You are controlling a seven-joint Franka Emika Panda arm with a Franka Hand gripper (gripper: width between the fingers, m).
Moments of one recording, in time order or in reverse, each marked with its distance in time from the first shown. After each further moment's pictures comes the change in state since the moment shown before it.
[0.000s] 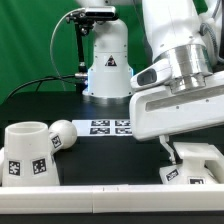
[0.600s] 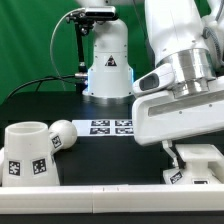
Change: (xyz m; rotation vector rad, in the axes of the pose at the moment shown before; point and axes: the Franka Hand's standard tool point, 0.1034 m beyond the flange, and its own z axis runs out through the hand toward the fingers) arm 0.006 -0.004 0.009 0.003 0.001 0.020
